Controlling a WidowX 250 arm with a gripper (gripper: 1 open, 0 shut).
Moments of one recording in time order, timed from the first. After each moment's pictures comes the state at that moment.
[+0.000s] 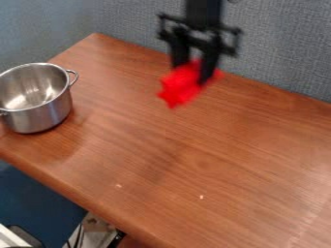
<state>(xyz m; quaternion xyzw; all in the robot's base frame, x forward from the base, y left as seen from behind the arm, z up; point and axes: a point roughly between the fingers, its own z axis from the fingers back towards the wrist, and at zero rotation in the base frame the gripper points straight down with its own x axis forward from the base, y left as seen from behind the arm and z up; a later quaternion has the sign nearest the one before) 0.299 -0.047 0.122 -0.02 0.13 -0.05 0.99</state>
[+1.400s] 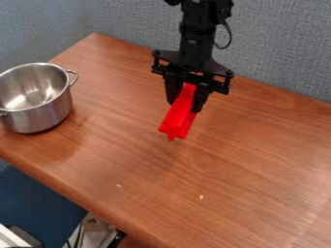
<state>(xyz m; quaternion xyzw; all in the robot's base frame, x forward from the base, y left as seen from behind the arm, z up) 0.309 -0.002 0.078 0.04 0.01 0.07 1.00</state>
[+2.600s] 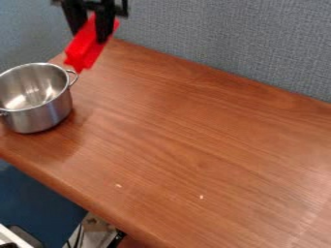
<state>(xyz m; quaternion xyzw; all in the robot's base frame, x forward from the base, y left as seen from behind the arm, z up) 0.290 0.125 0.137 0.05 -0.01 0.14 0.99</state>
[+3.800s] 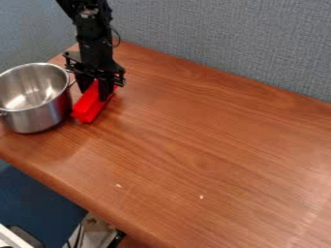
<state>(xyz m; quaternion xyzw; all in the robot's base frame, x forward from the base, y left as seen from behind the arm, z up) 0.318 0.169 0.027 0.06 -0.03 0.08 0.99</state>
